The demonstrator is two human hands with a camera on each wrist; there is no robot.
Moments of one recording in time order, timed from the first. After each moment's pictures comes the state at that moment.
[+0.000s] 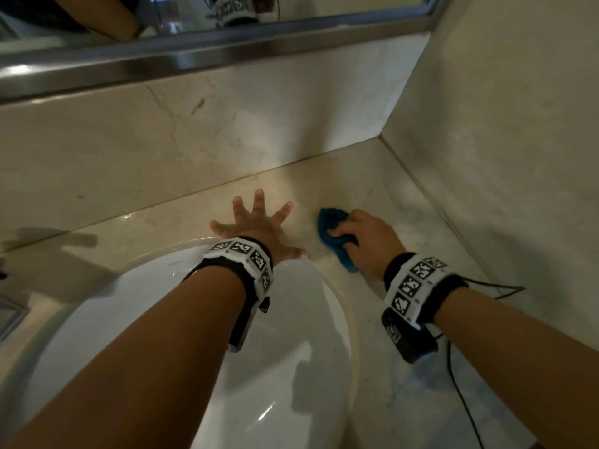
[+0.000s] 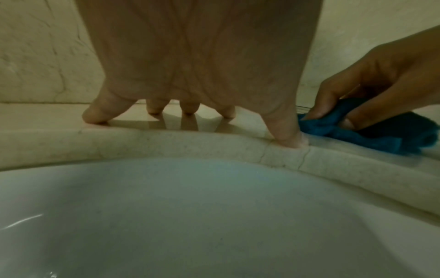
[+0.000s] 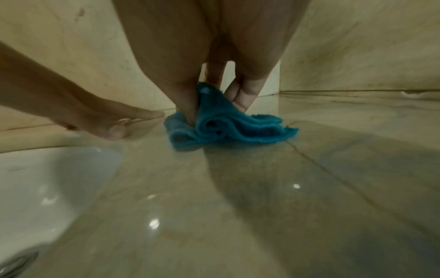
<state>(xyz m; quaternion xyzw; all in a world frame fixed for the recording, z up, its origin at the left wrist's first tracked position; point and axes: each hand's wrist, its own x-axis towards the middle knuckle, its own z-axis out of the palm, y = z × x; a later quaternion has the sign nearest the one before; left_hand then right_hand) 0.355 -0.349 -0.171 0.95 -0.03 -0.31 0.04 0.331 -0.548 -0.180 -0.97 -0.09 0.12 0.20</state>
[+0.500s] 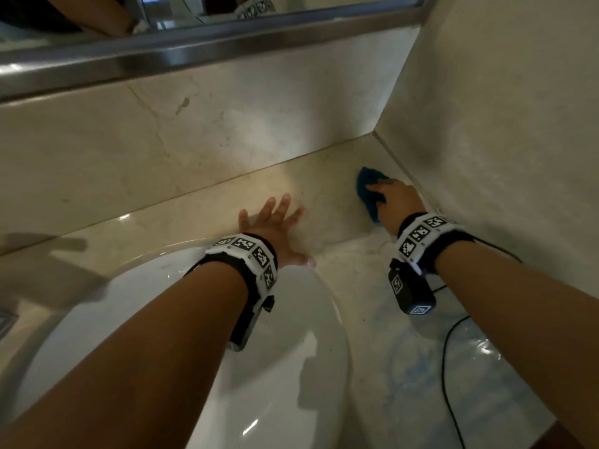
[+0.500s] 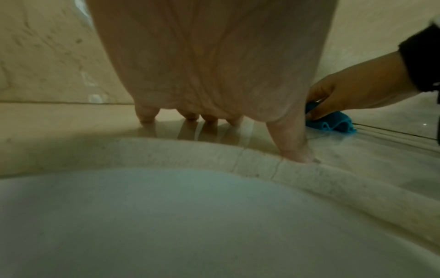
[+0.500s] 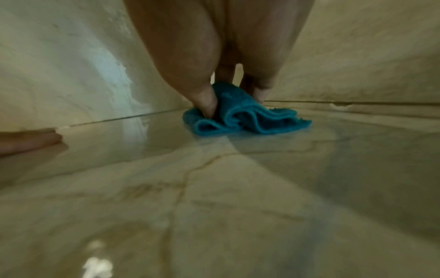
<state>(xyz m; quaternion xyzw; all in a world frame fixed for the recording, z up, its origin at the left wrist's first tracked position) 0.359 -0.367 -0.181 0.93 -0.14 -0.32 0.05 0.388 -0.603 -0.183 -0.98 0.03 0.10 0.16</state>
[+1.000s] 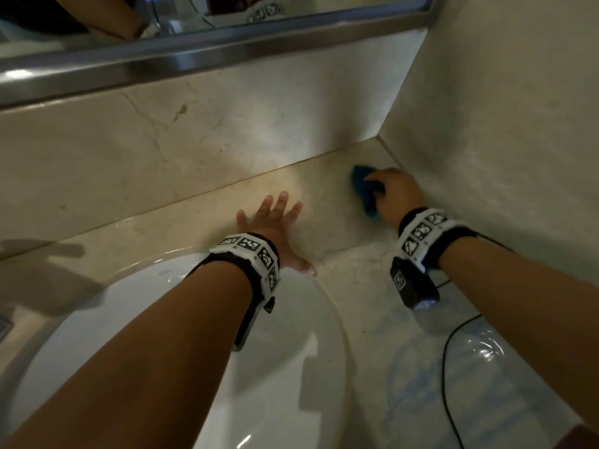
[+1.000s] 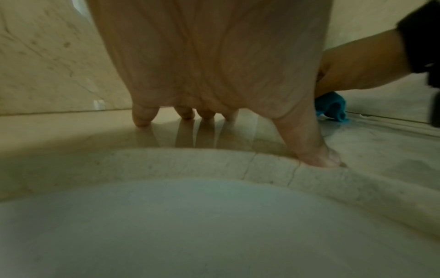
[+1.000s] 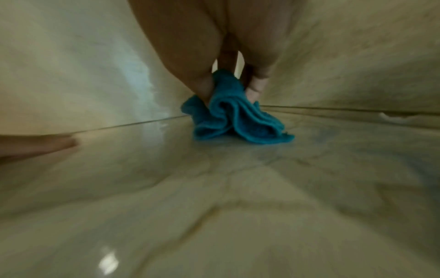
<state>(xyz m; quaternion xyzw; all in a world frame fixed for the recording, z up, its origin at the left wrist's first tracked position) 0.372 -0.369 -0.180 0.94 -0.12 -0.32 0.06 0.408 -0.593 -0.165 -0.98 0.02 0.05 0.20</state>
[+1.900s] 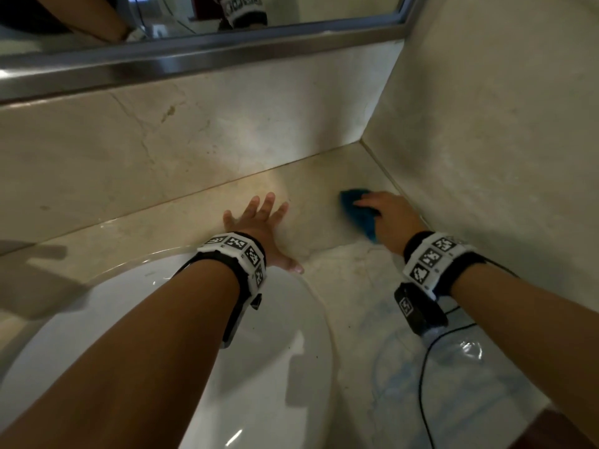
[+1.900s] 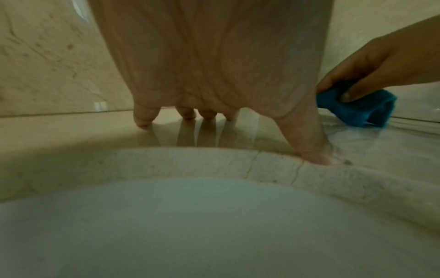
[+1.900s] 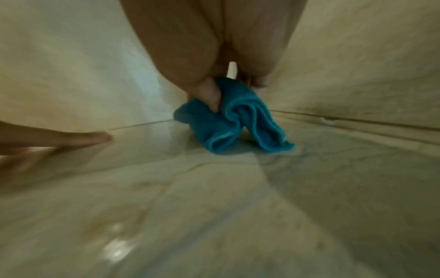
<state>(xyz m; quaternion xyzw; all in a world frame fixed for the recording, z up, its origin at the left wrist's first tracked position) 0.372 -0.370 -0.179 0.94 -0.12 -0.31 0.05 0.364 -0.612 -0.165 -0.97 -0.04 0.06 0.22</state>
